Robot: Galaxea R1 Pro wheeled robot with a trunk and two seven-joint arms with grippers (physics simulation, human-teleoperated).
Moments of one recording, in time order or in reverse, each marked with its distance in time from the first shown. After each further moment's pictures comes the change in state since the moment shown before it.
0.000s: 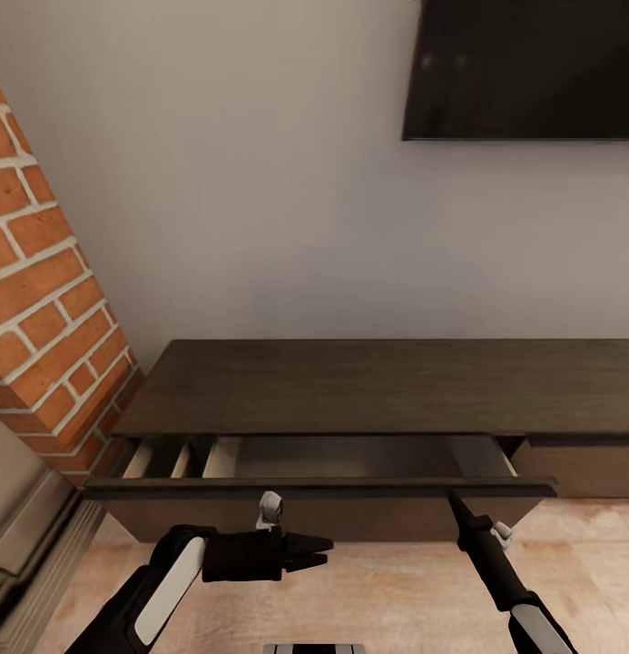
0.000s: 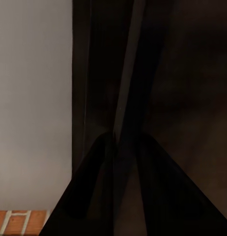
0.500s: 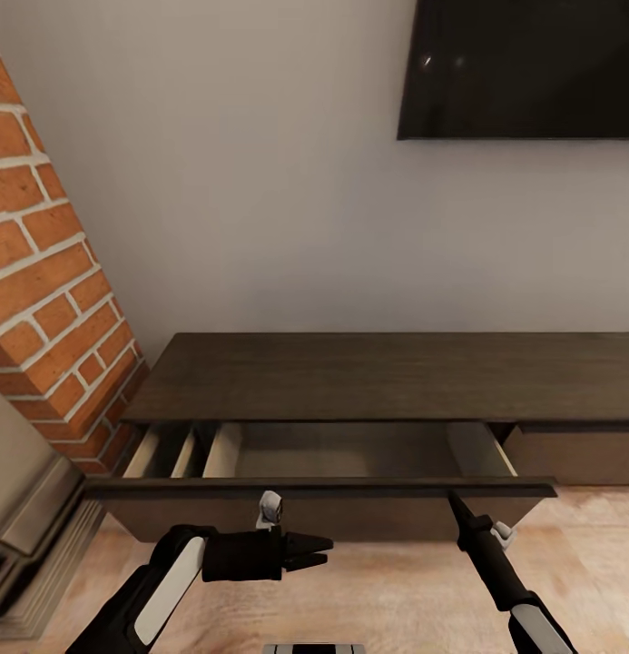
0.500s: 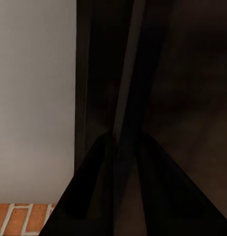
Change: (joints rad) left arm 0.000 0.000 0.001 -0.003 0.001 0.000 0.000; right arm 0.000 0.000 0.000 -0.001 -0.001 0.000 -0.002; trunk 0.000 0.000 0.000
